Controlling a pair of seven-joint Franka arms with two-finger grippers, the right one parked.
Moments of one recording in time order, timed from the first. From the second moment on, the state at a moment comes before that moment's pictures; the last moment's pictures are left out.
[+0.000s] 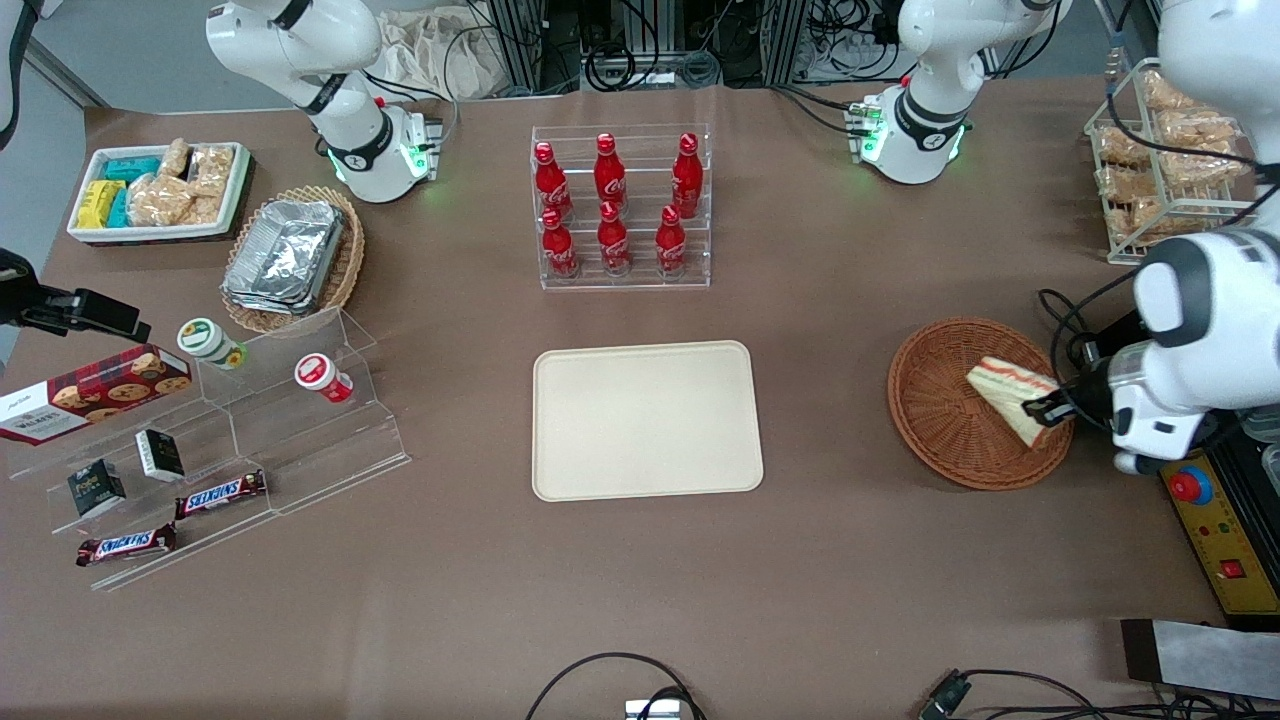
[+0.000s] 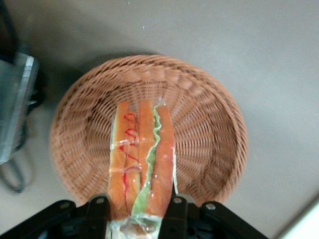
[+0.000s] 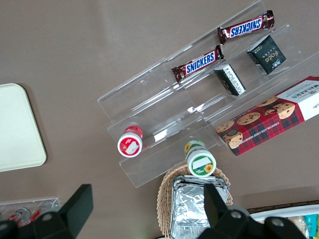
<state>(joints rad) 0.24 0.30 -0.15 -1.76 -0.05 1.86 -0.37</state>
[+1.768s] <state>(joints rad) -0.40 0.77 -0.23 -1.34 0.01 2.01 -0.47</state>
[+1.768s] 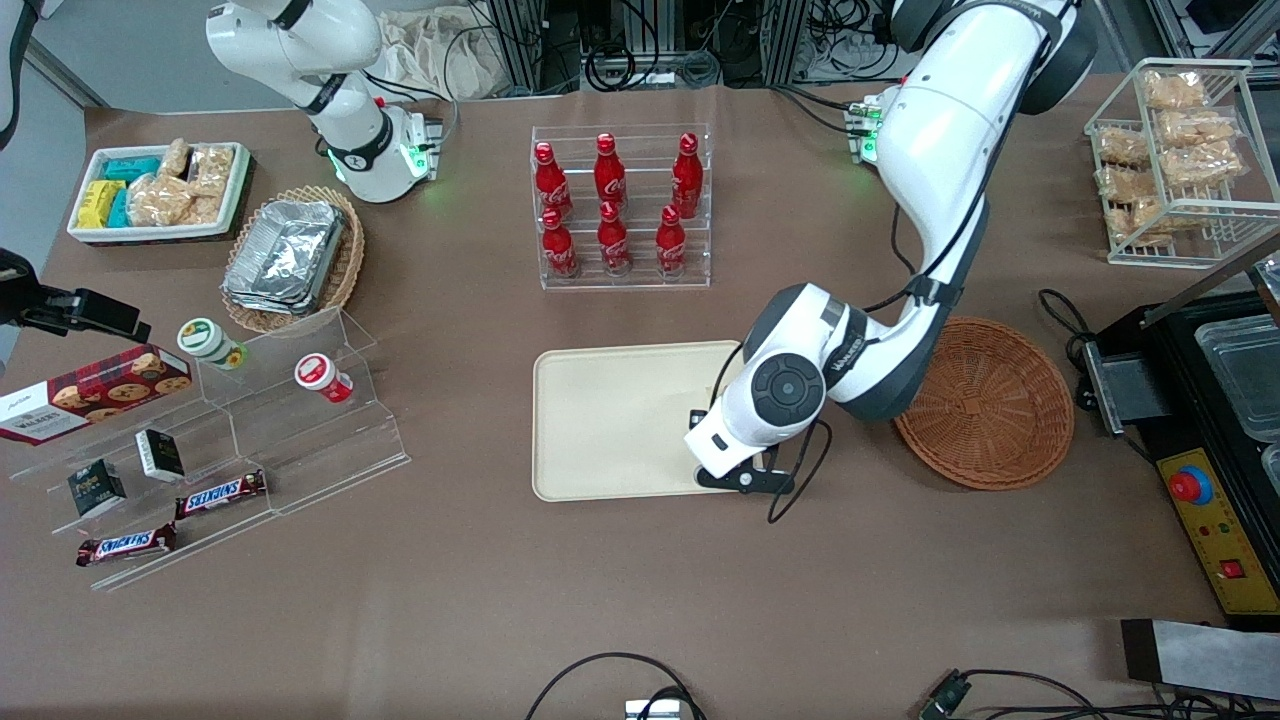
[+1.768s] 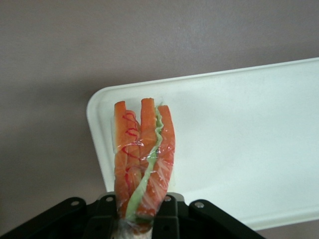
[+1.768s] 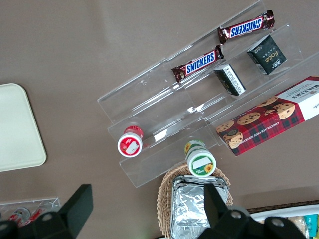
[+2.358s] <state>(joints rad) -0.44 0.81 -0.22 -1.37 0.04 2.03 -0.49</state>
